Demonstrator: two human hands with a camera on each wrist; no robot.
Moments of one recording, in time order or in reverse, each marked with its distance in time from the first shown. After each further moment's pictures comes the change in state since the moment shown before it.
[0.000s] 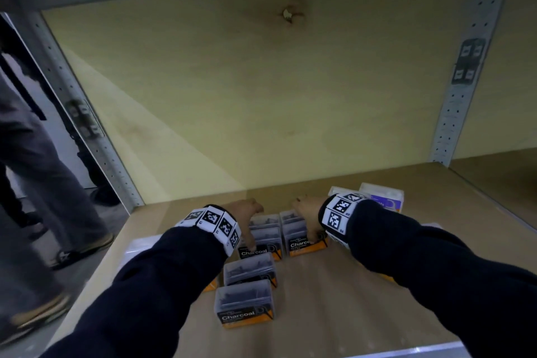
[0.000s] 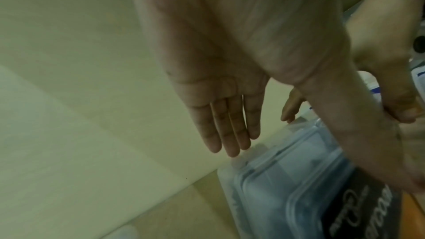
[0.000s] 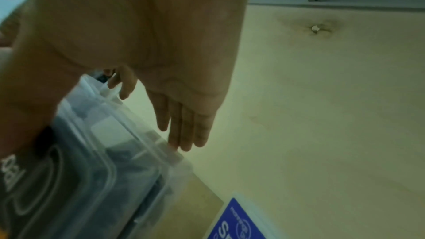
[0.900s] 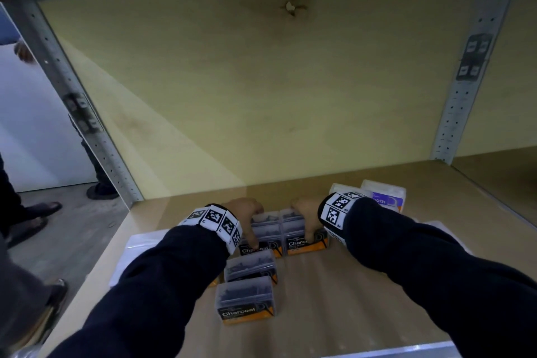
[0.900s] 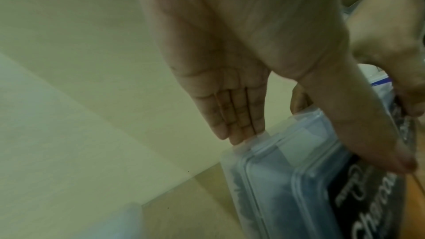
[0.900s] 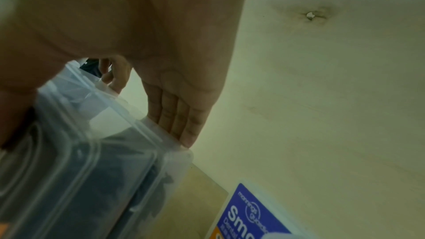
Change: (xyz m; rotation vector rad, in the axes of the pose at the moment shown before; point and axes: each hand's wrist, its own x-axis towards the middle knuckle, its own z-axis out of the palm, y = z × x) left_hand 0.007 -0.002 0.006 -0.017 0.013 -0.027; right_hand 0.011 0.002 0.006 0.069 -0.008 -0.019
